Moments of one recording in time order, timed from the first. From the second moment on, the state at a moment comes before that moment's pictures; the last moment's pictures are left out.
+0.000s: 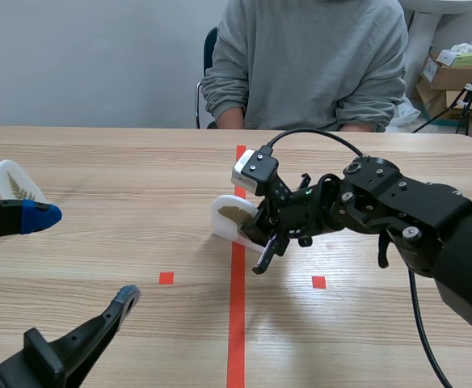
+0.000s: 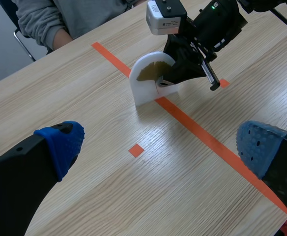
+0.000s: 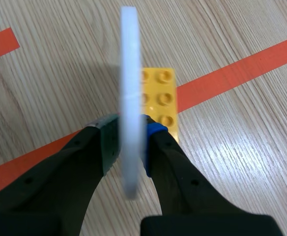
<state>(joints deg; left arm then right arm) 50.8 -25.6 -6.5 124.3 -3.5 -24.9 -6.2 25.6 11.3 -32.5 47.3 -4.6 39.9 -0.7</state>
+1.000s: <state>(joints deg) 50.8 -25.6 -6.5 124.3 -3.5 -24.9 -6.2 19.5 26.9 -2.7 55.5 12.0 19.4 -13.9</state>
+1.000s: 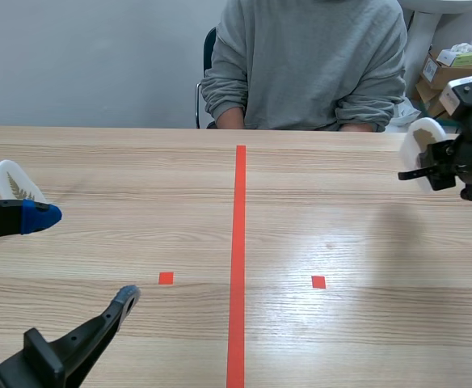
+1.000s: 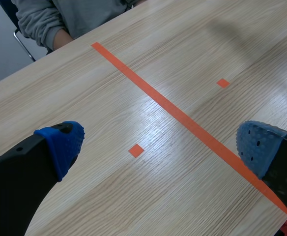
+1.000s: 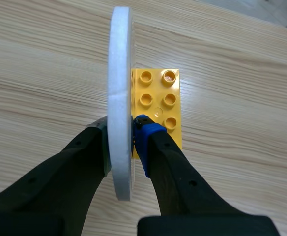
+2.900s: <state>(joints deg) 50.8 -25.6 -6.5 124.3 -3.5 -24.9 -6.2 7.8 25.9 7.9 52.1 9.6 17.5 -13.9</state>
